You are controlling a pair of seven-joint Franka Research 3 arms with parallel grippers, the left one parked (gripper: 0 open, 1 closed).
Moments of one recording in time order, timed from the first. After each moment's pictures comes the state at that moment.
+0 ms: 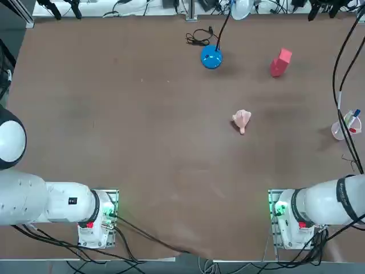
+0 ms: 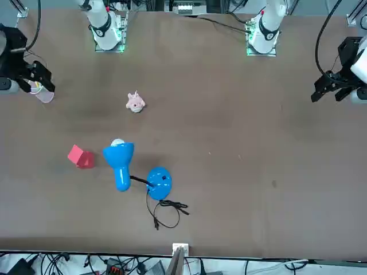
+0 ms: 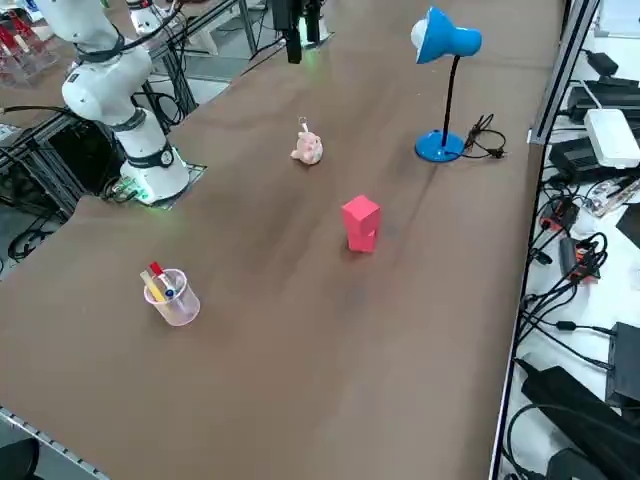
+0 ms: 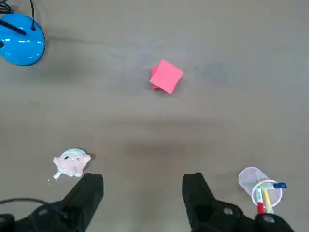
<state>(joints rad) 0.15 -0.02 -0.11 -1.63 -0.04 1.58 0.00</state>
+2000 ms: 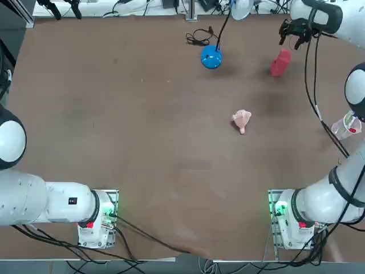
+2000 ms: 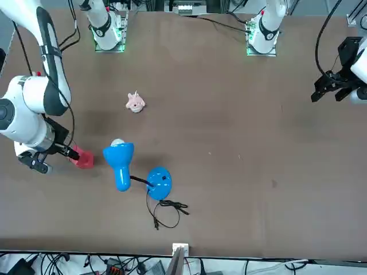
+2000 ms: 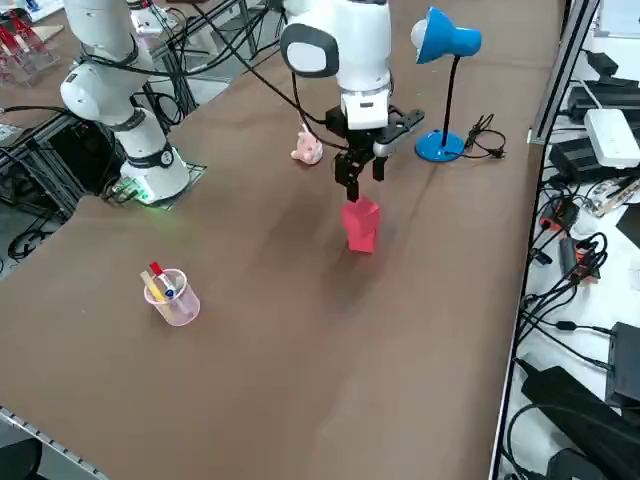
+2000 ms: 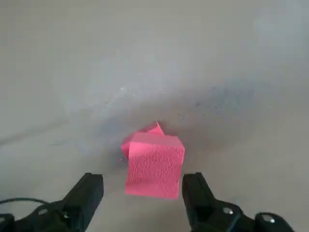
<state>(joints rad) 0.09 0.39 -0.12 -1.78 -0.02 2.19 0.36</state>
